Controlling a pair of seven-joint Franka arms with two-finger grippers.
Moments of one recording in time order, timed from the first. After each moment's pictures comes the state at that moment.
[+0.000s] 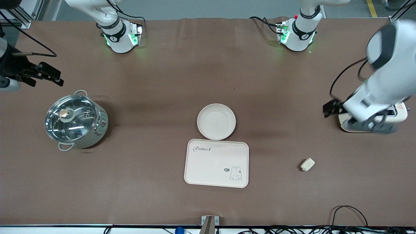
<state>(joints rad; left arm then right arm) -0.16 0.29 0.01 -1.60 0.04 1.86 0.07 0.11 -0.02 -0.10 -1.63 0.09 1.57 0.03</state>
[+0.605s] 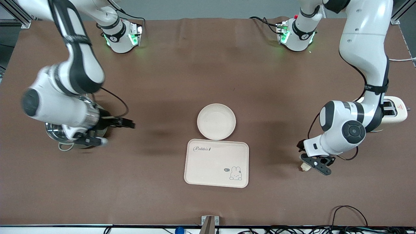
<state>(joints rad) -0.10 0.70 0.01 -1.61 0.04 2.40 0.58 0.30 0.39 -0.09 -1.74 0.46 2.05 0.15</state>
